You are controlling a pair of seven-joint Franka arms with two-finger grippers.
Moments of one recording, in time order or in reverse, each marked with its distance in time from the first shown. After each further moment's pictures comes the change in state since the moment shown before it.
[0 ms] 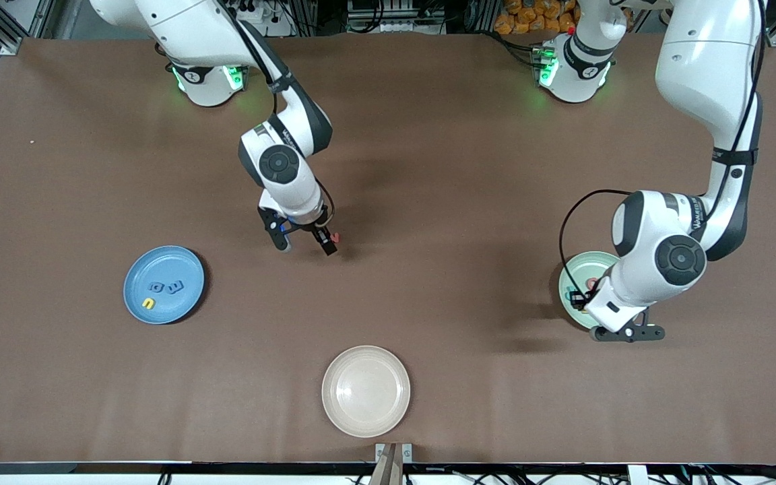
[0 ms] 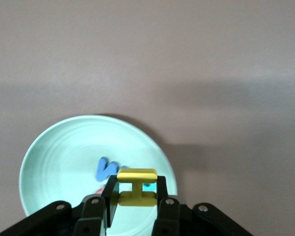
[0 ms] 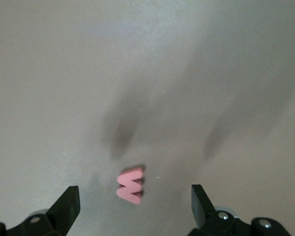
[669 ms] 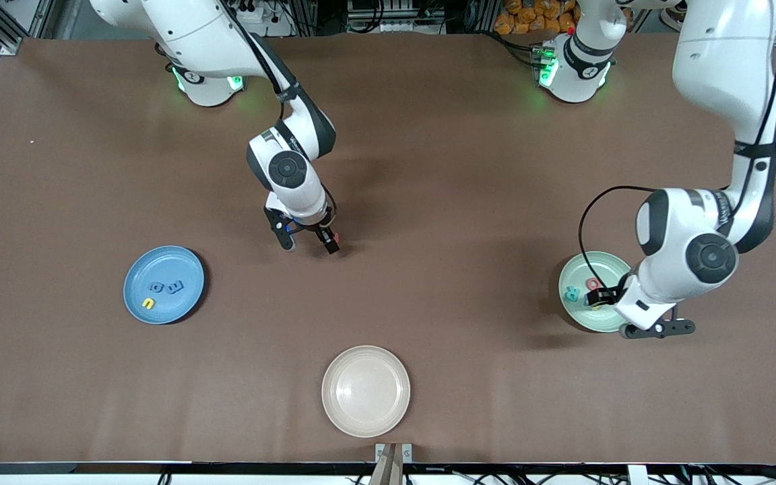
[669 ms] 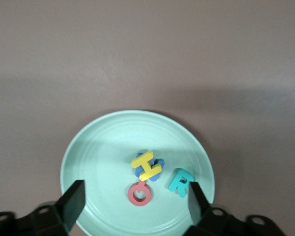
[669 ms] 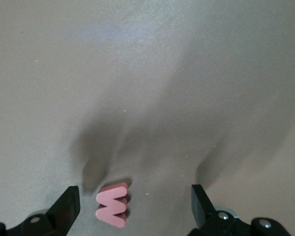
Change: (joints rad) left arm 0.016 -0.067 0.040 -0.012 0.000 -0.013 0.001; right arm 0.005 0.086 -0.002 0.028 -0.001 0.039 0.007
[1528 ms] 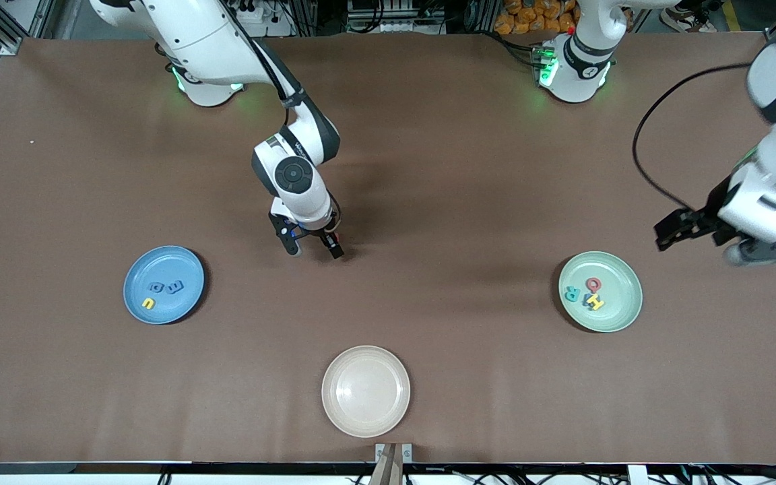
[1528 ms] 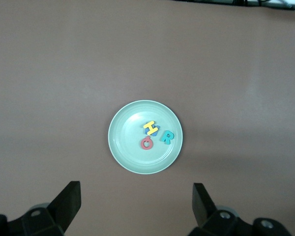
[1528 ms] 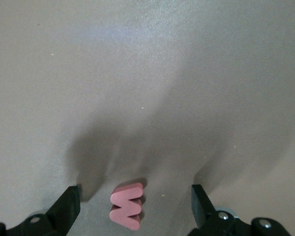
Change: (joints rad) left arm 0.002 -0.425 -0.001 0.038 0.000 -0.359 0.000; right arm 0.004 0.027 0.000 0.035 -0.017 0.000 0.000
